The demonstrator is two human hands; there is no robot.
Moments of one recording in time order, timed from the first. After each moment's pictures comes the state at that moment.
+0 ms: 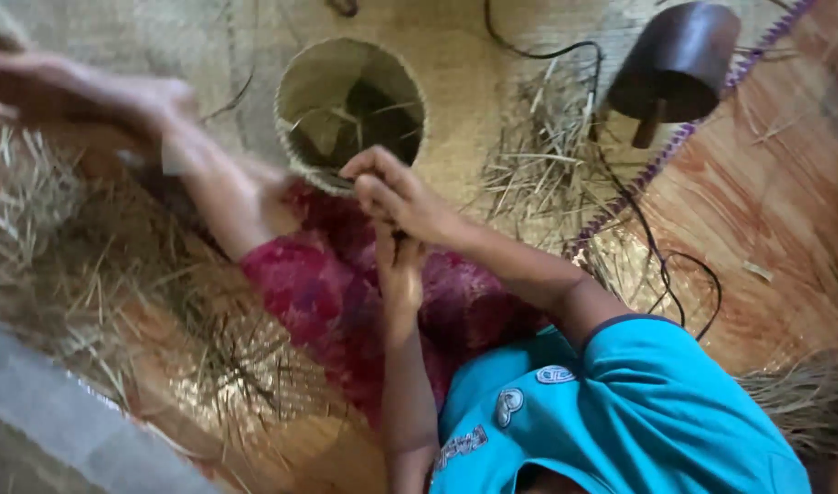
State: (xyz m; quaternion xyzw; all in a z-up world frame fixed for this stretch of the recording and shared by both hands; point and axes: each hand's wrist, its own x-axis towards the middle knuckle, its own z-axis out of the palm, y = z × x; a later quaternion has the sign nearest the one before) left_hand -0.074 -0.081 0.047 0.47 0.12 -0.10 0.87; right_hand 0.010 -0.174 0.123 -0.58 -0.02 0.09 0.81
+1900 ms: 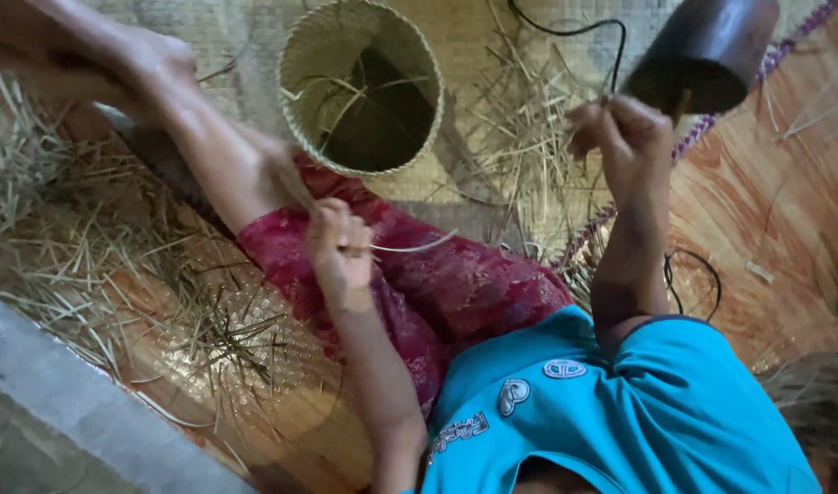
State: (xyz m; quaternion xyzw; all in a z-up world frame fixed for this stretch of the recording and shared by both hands) left_hand -0.025 -0.002 0.053 0.25 0.04 -0.08 0.96; right_hand -0.041 -0.354 0.165 -0.76 0.16 -0.10 0.61
